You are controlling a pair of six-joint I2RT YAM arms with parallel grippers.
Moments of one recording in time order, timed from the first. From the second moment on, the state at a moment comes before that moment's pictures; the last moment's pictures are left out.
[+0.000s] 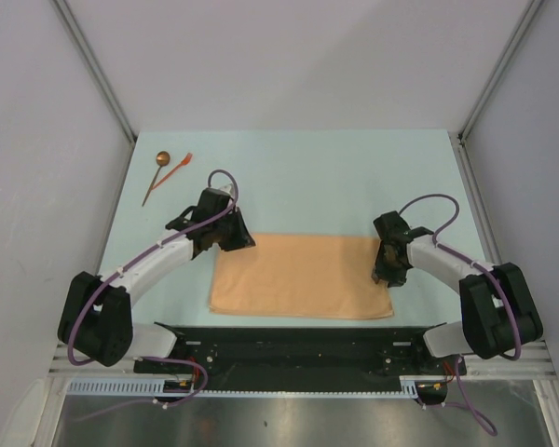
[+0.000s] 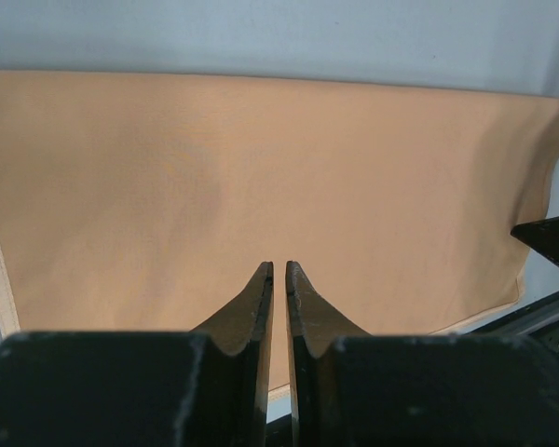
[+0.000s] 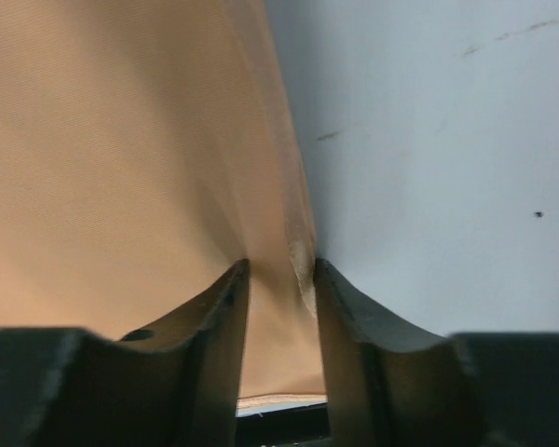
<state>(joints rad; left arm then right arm) -0.44 1.34 0.85 -0.38 0.17 -0.63 0.34 1.41 0.71 -0.66 0.14 0.66</state>
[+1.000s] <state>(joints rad) -0.71 1.64 1.08 -0.27 0.19 -0.76 0.24 1.13 0.79 -0.58 0.24 0.51</state>
